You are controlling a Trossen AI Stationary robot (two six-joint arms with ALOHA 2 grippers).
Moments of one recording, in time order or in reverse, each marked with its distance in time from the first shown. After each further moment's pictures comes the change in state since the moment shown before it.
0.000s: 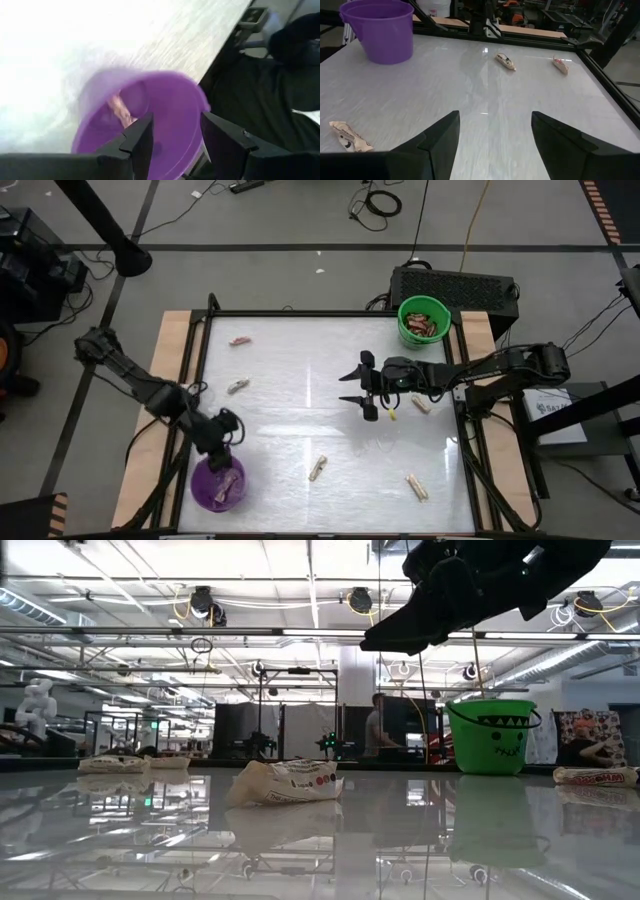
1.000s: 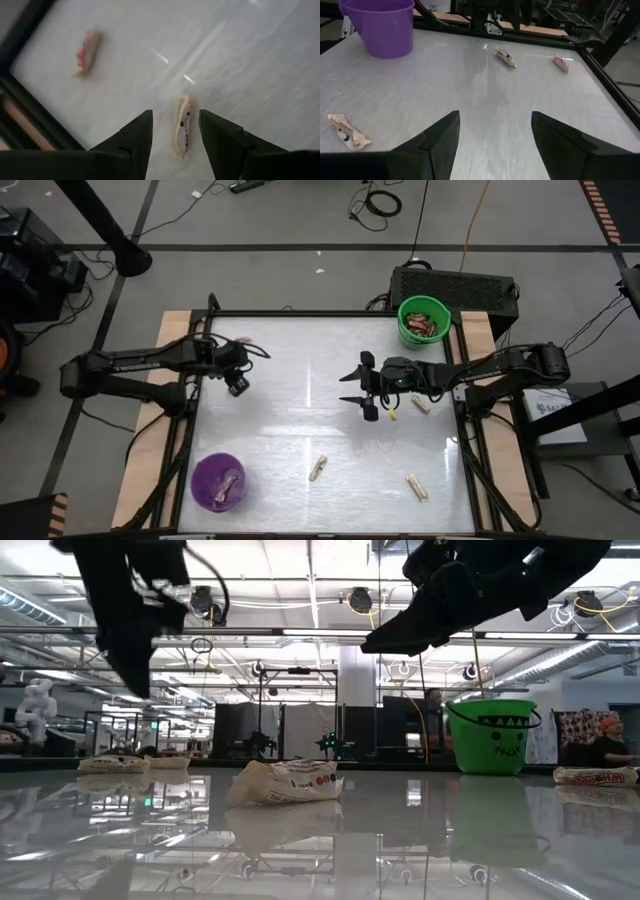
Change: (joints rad) left arm 0.870 -0.025 -0.119 -0.206 -0.457 1.009; right arm 0.000 0.000 0.000 -0.017 0.000 -0.020
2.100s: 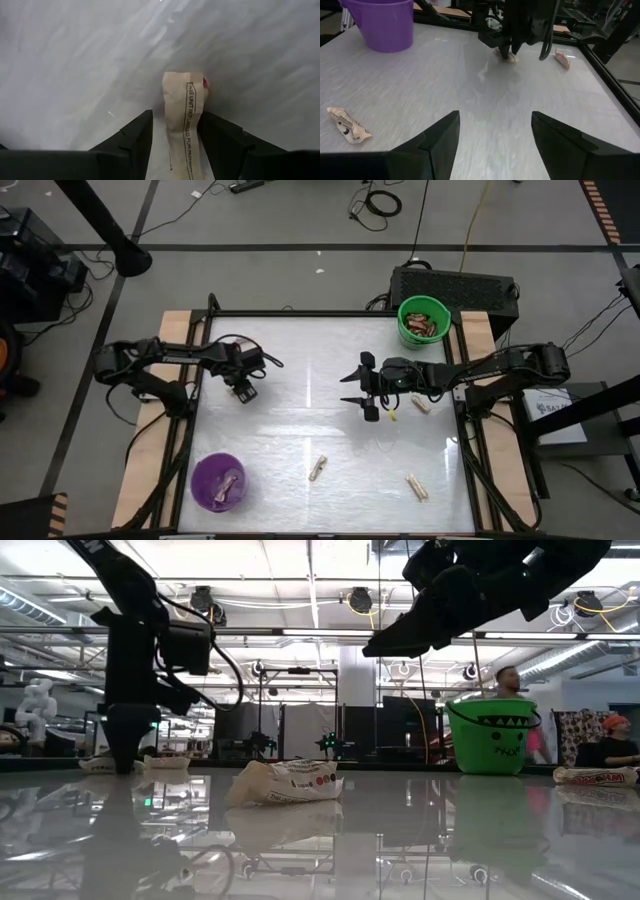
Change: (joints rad) left arm 0.143 0.371 -0.155 0.254 0.158 0.104; right arm 0.000 0.000 0.000 -0.022 0.000 -0.012
